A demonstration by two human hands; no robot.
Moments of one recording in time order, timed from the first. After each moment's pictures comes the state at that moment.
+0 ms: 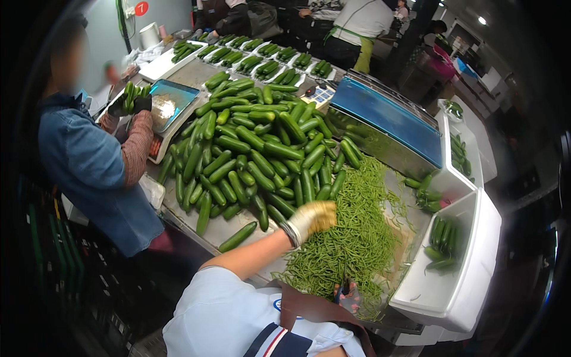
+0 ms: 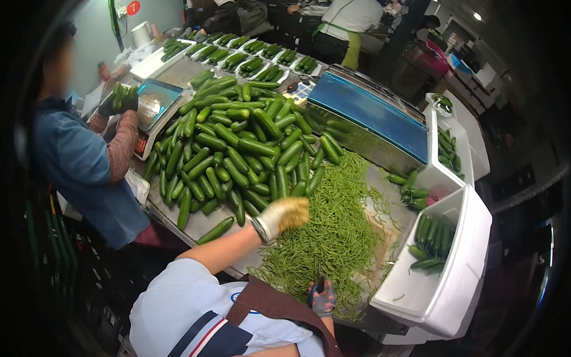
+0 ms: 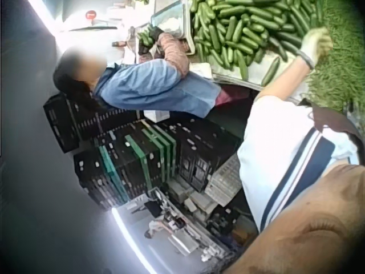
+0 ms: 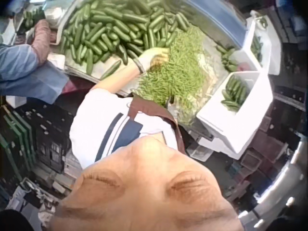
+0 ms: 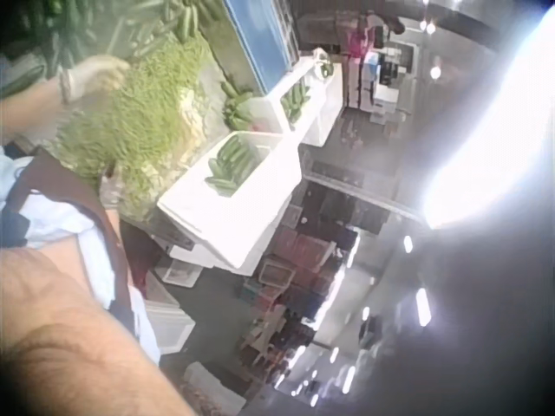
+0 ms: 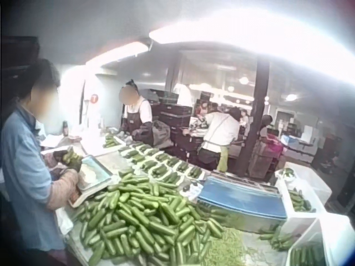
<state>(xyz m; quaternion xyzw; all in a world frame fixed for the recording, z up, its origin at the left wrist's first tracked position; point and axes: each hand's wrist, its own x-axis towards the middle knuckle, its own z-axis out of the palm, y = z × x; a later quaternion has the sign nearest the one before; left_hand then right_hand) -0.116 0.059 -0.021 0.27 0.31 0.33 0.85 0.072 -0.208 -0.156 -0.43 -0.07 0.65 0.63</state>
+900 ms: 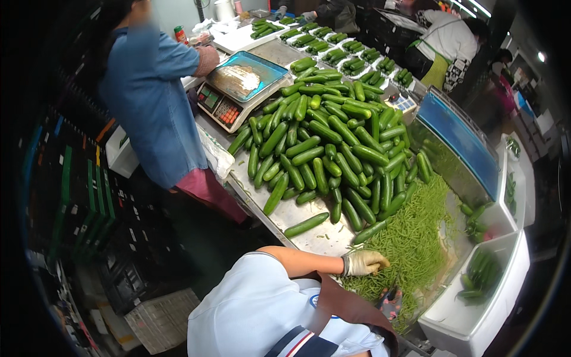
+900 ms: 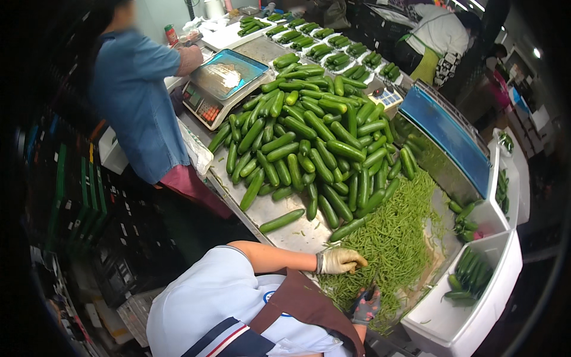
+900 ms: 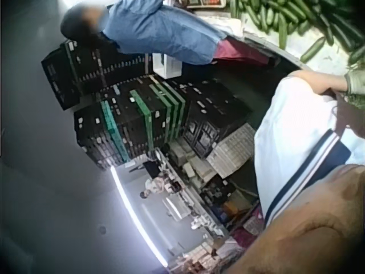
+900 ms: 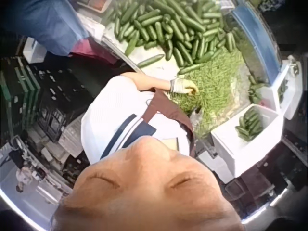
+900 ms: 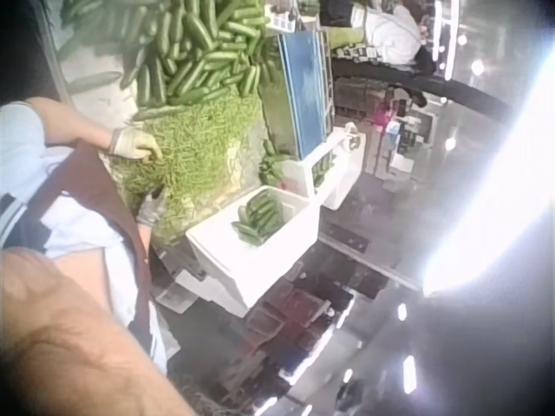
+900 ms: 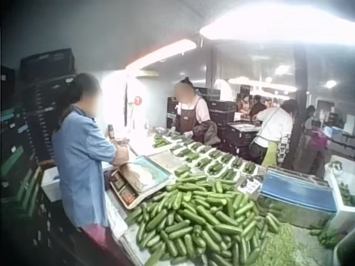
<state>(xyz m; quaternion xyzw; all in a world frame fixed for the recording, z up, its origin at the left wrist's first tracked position) -0.130 -0.038 -0.112 0.69 0.20 0.31 0.62 0.069 -0.208 -0.171 -0.63 -0.26 0.43 0.60</state>
